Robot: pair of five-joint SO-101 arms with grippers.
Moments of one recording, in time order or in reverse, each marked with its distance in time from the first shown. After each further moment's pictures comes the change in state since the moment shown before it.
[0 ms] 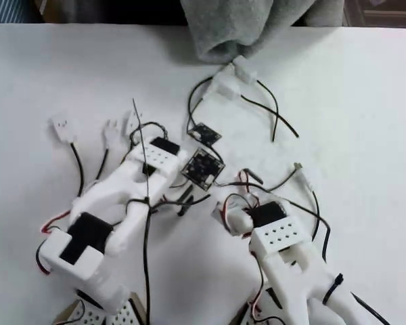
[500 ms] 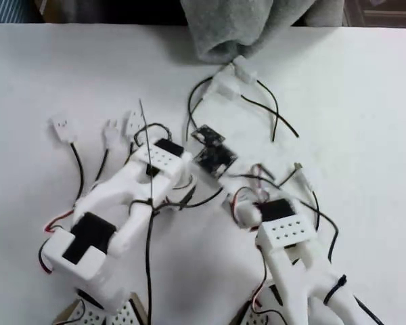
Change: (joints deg) left arm 0.4 0.1 -0.1 0.0 0.2; right arm 6.7 0.0 -0.1 -1.8 0.0
